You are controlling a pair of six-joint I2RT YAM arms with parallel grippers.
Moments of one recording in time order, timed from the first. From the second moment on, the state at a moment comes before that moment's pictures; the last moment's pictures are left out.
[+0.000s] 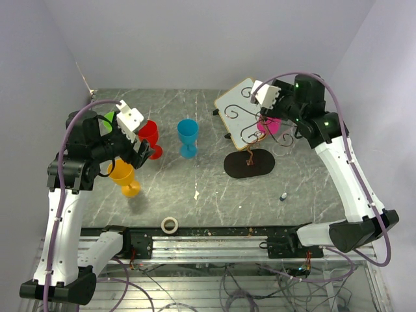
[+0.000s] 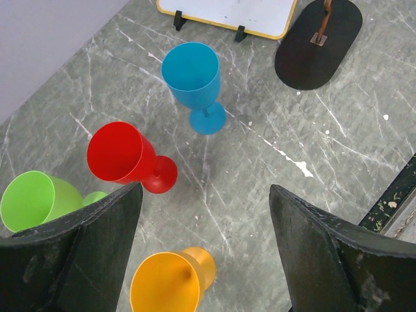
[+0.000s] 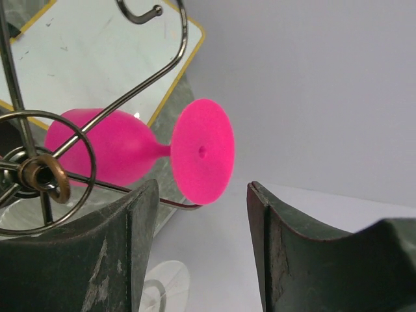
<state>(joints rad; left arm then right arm) -0.10 0.92 1.31 -0.88 0.59 0.48 0.34 1.34 1.59 -0.70 0.03 -1.11</state>
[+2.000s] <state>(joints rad) -0.43 1.85 1.71 -0.67 0.13 0.32 0.10 1.27 1.76 -0.66 -0.30 -0.67</state>
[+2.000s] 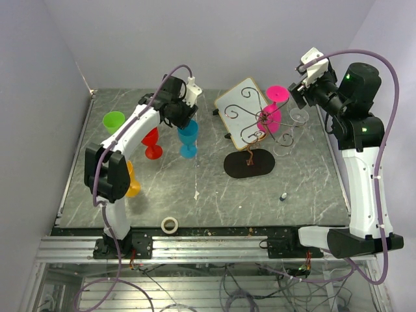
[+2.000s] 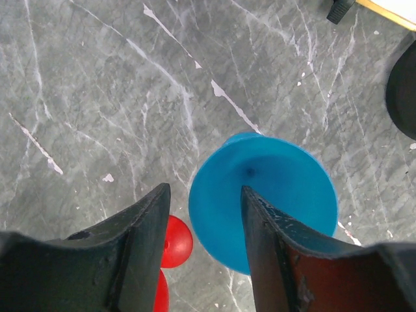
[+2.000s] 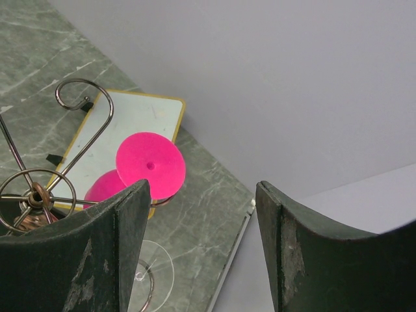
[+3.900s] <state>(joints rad) -0.43 1.31 1.94 -0.81 0.26 0.41 0.18 1.38 1.73 -0.43 -0.80 -0.17</state>
